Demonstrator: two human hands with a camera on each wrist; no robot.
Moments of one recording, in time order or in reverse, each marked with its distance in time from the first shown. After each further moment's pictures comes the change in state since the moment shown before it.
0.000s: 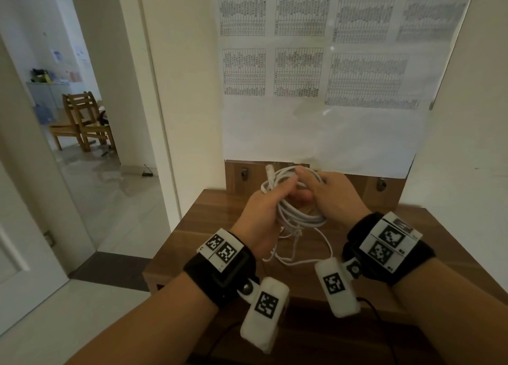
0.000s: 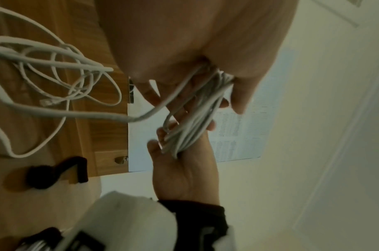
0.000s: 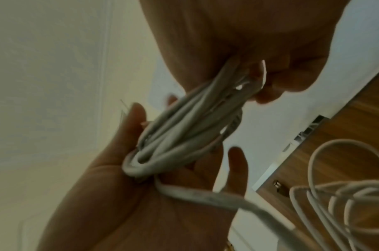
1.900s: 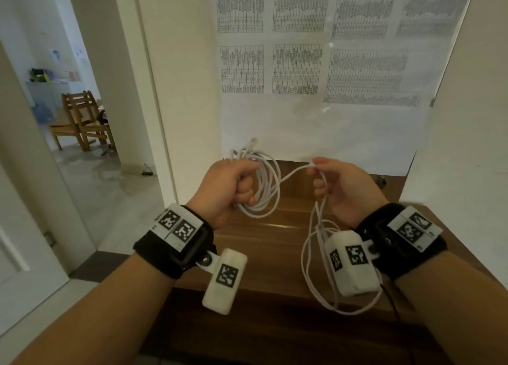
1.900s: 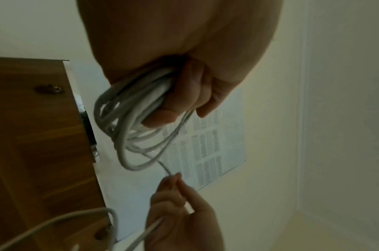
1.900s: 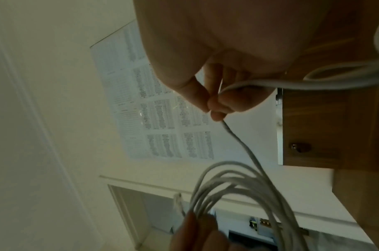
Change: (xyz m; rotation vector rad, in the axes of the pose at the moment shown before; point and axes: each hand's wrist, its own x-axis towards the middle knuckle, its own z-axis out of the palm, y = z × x) left_hand -0.009 0.066 -0.025 0.287 0.085 0.047; right_hand 0.005 -0.004 -0.016 0.967 -0.013 0.379
